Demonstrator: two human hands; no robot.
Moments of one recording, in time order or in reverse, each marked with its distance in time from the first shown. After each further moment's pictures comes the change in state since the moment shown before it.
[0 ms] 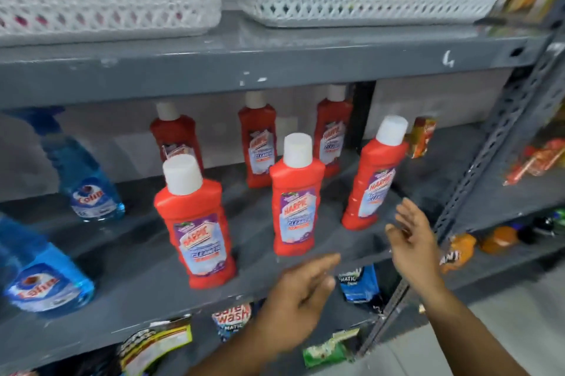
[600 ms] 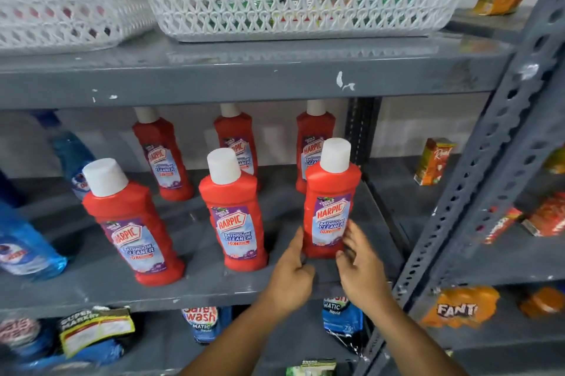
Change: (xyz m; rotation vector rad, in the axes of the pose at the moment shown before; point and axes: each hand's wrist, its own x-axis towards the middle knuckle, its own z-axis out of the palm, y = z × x) left_hand 0.131 -0.016 0.099 -0.149 0.279 -0.236; right_hand 0.068 0.044 -0.011 -0.025 -0.383 -0.094
